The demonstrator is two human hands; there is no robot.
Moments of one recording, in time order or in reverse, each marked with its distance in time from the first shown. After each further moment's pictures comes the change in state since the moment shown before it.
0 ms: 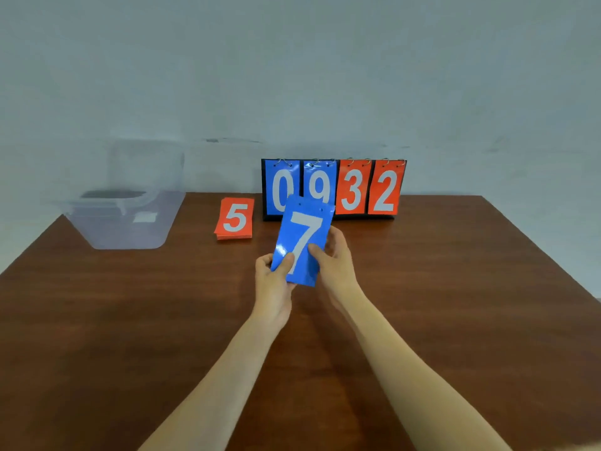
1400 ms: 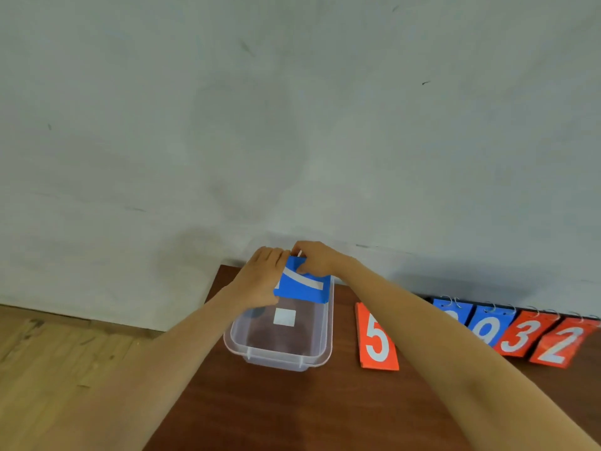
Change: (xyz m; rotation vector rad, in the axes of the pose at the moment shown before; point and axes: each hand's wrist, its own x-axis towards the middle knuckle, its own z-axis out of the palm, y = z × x) left_hand 0.244 0.374 -0.180 2.100 -0.386 0.504; right_hand 0.246 -0.135 0.388 -1.217 -0.863 0.010
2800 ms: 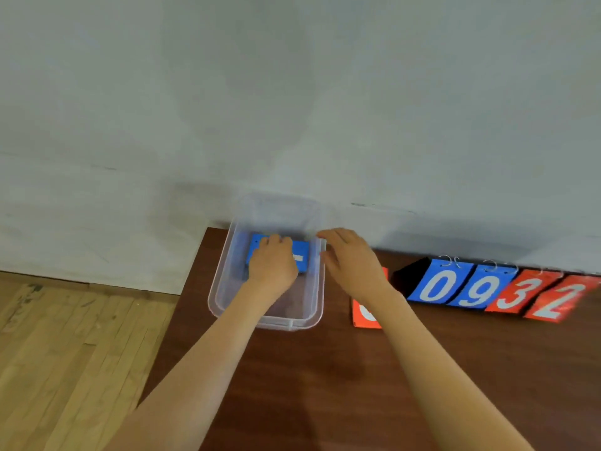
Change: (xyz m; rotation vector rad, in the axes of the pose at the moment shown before) left_hand 0.002 0.068 0.021 -0.245 -0.049 -0.412; right_hand -0.080 0.058 0.059 -0.065 0.649 -0.165
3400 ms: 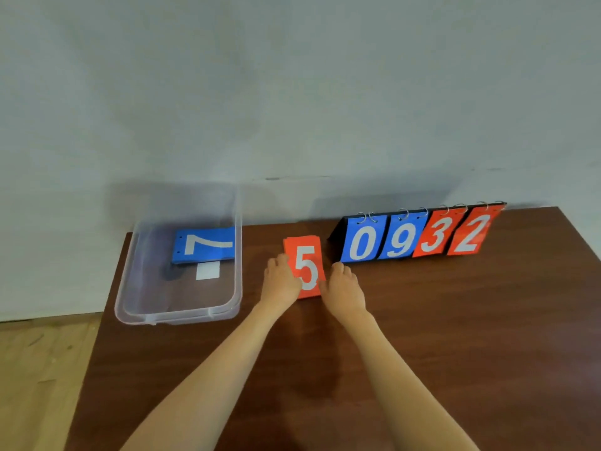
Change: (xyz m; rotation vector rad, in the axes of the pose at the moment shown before) left_hand -0.022 0.119 0.115 -0.436 -0.210 -0.111; right_hand -0.123 0.091 0.022 0.059 -0.259 0.842
